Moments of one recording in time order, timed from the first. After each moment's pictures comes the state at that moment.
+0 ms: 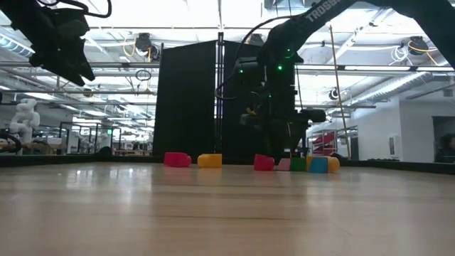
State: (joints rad) left arm 0.27 0.48 0.69 -1.04 -0.40 -0.49; right arm -0.35 2.01 1.47 -0.95 0.26 1.10
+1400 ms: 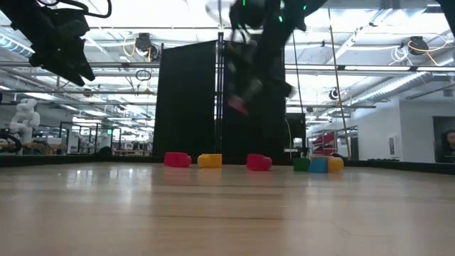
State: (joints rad) left arm 0.27 0.48 0.69 -1.04 -0.40 -0.49; right arm -0.20 1.82 1.46 -0.56 0.22 1.00
